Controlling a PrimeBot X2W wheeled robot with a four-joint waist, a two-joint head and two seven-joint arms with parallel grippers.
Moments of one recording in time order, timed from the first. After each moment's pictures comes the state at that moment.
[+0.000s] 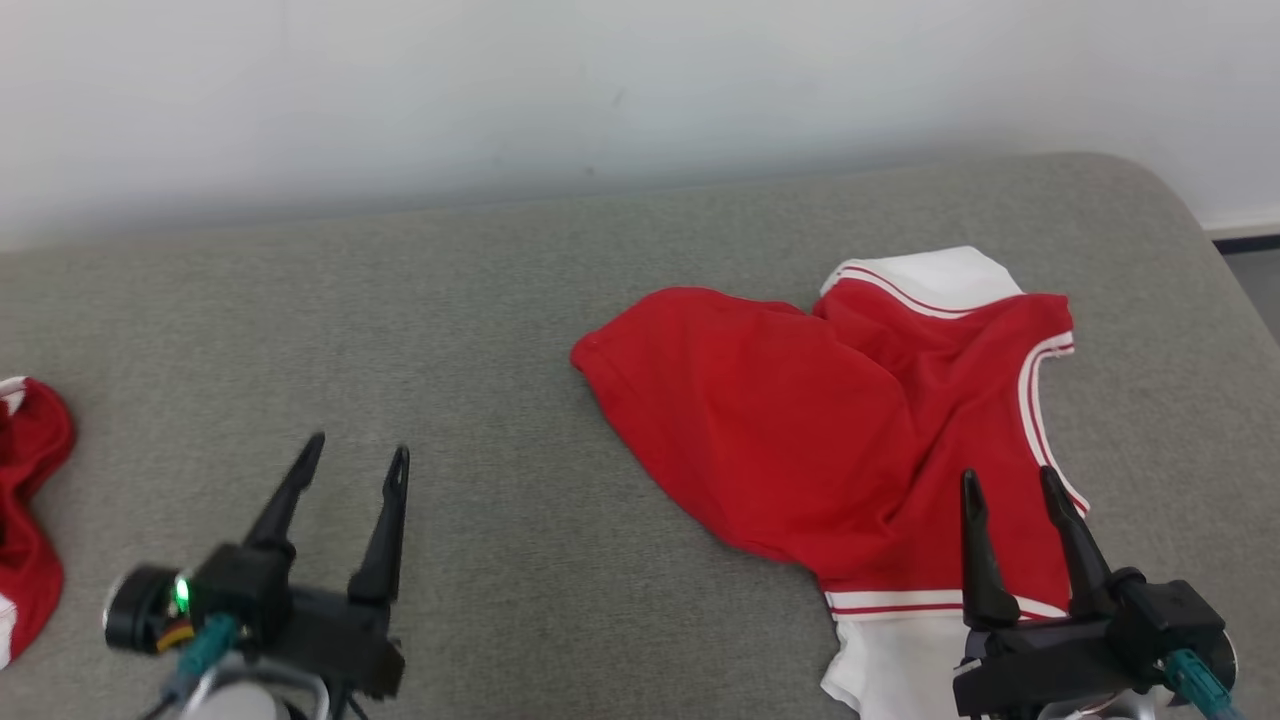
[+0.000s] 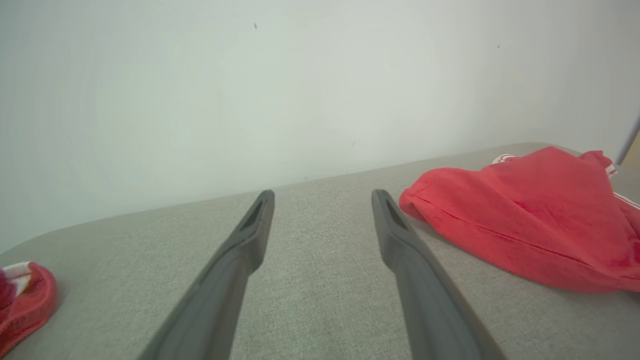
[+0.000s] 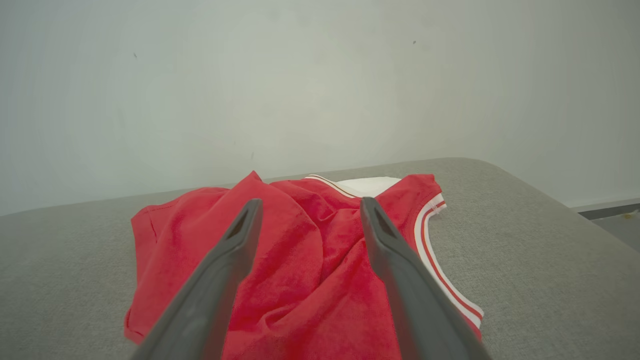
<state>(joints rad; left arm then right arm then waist) -0.20 0.19 -0.14 0.24 -0.18 -0.13 -0.26 -0.05 -0.05 -0.05 0.15 0.12 0.13 -0.26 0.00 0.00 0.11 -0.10</state>
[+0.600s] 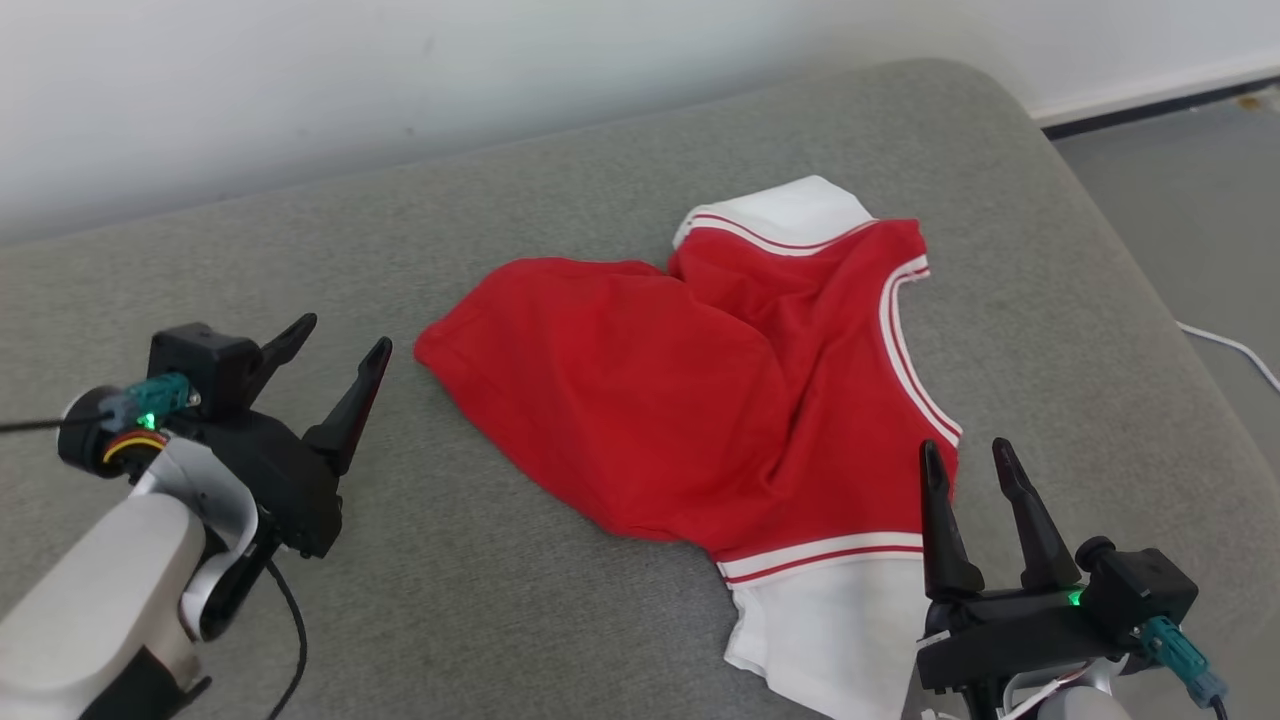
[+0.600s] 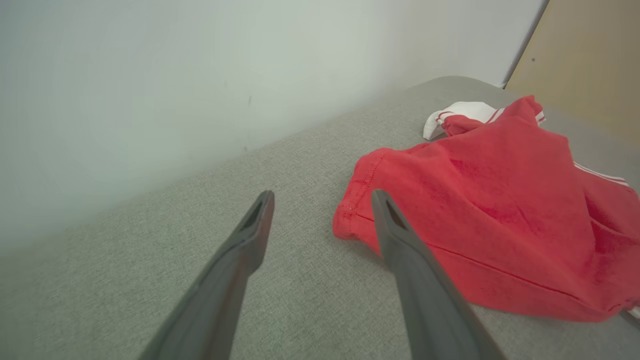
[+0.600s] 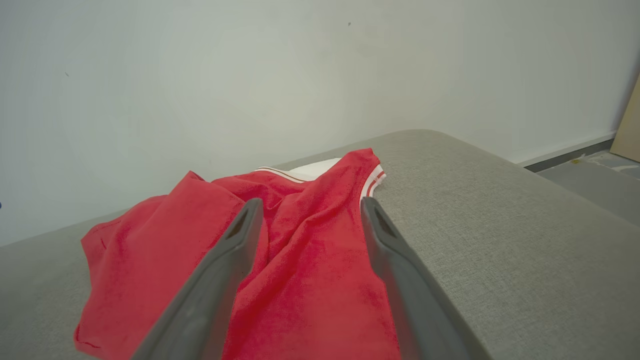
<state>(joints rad) -0.69 0.54 -0.65 0.47 -0.72 -0.13 -0.07 -0.13 -0.05 0.03 0.18 0.26 0.13 -0.26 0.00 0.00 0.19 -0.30</state>
